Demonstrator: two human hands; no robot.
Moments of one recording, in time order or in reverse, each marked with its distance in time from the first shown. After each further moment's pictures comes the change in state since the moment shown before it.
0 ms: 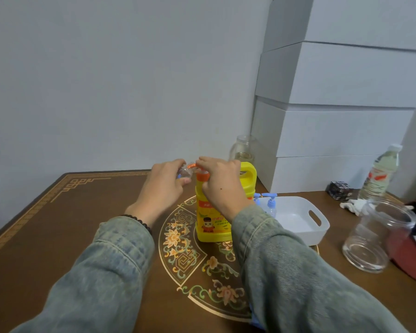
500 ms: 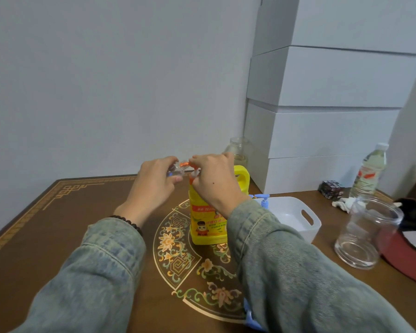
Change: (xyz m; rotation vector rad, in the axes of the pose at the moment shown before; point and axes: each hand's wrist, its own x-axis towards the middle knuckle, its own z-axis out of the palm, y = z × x) left_hand 0.004 0.006 -0.009 -0.005 0.027 0.015; right_hand 0.008 -0.003 -0.015 -0.095 0.022 -0.036
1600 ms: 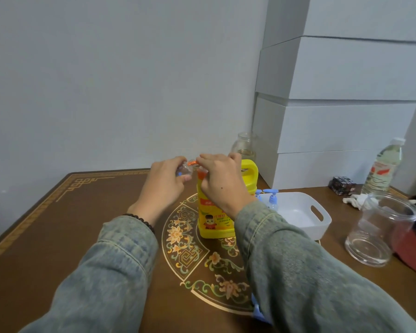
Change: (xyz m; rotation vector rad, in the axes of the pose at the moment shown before) left_hand -0.009 -0.001 0.007 -0.043 -0.008 -0.053; right_hand -0.012 0.005 0.015 -0.017 0.044 -0.069
